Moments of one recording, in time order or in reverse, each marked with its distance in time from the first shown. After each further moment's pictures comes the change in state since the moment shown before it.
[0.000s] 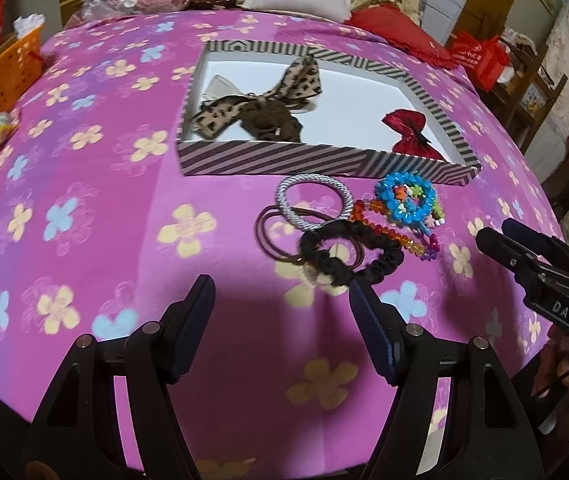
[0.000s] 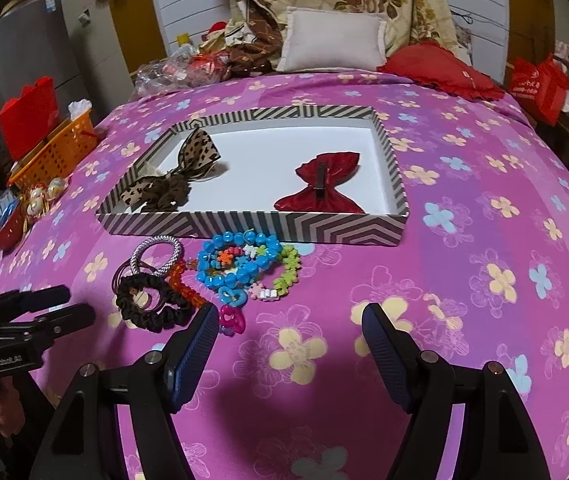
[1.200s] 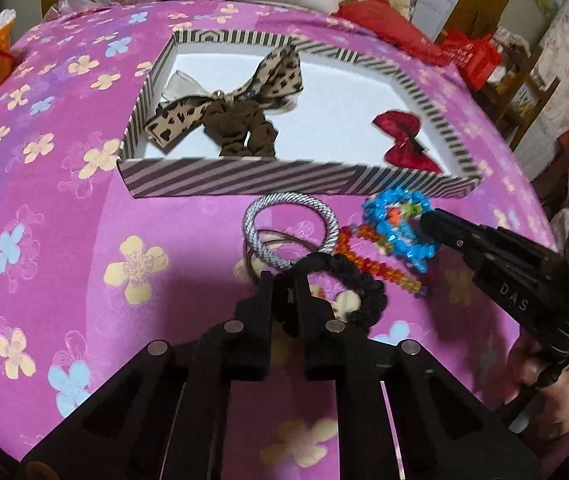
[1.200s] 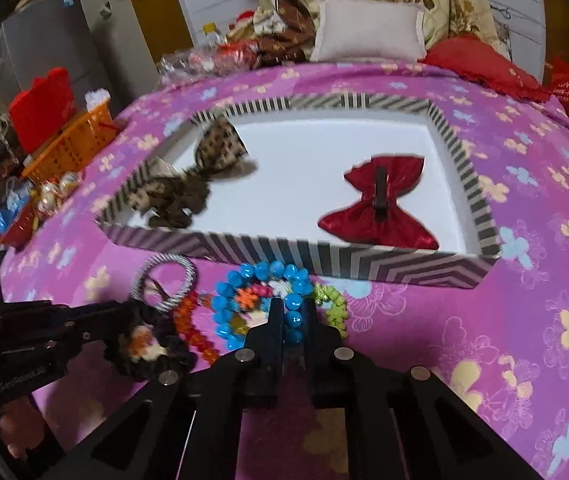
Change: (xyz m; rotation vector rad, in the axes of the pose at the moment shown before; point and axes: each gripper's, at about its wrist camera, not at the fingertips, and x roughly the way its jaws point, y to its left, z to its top) left arm 0.030 -0.001 0.025 -0.013 0.015 -0.090; right arm 0.053 0.013 0.026 -0.030 0.004 0.127
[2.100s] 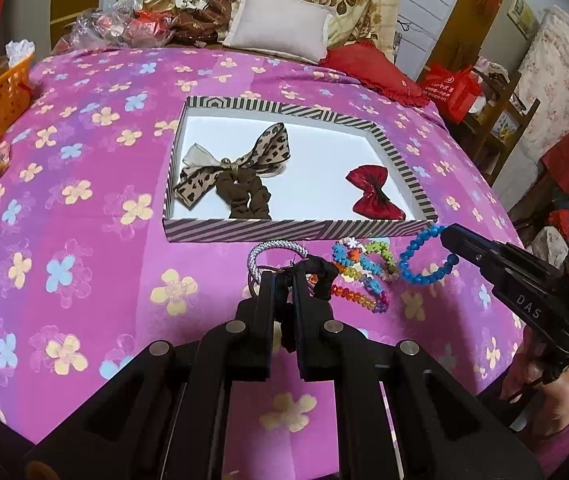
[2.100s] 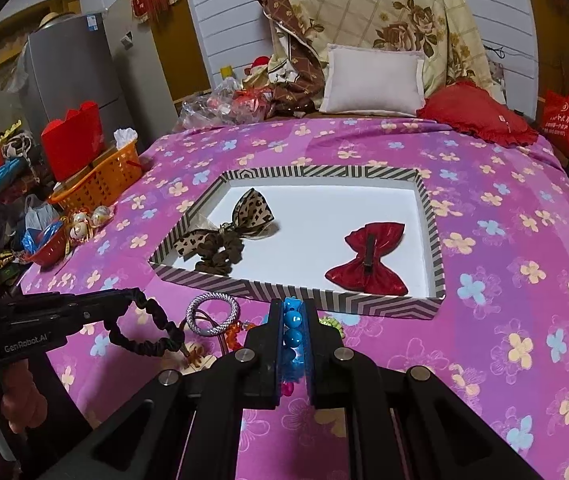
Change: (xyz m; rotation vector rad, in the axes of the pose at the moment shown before) left arm -0.071 -0.004 0.004 0.015 -0.134 -0.013; right arm -0.079 0.015 0.011 -0.028 -0.130 0.011
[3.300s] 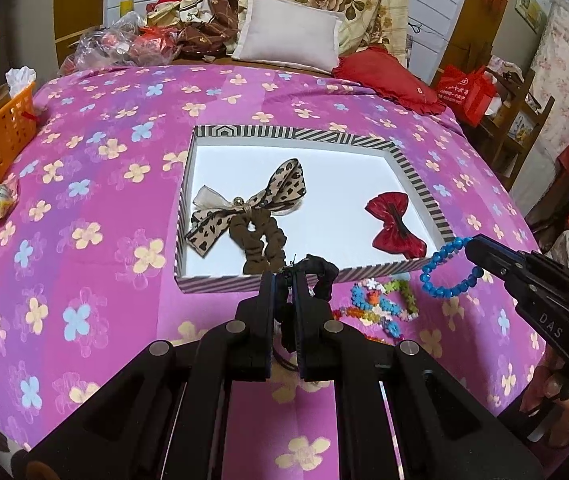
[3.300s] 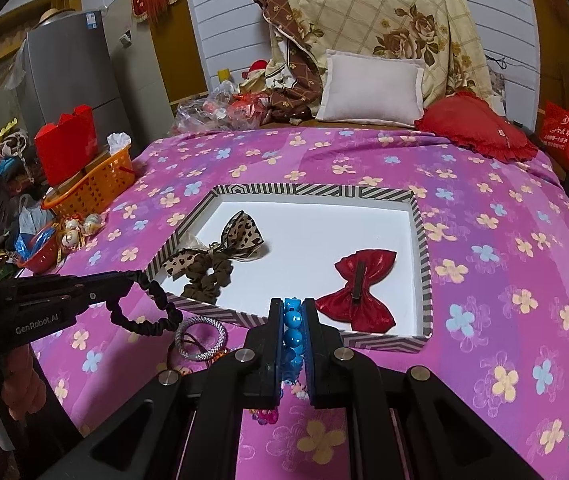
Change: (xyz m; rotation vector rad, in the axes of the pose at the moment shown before) left arm 0.014 -0.001 0.041 0.021 -0.018 0.076; right arm 0.005 -0.008 0.030 -0.024 -0.004 -0.019
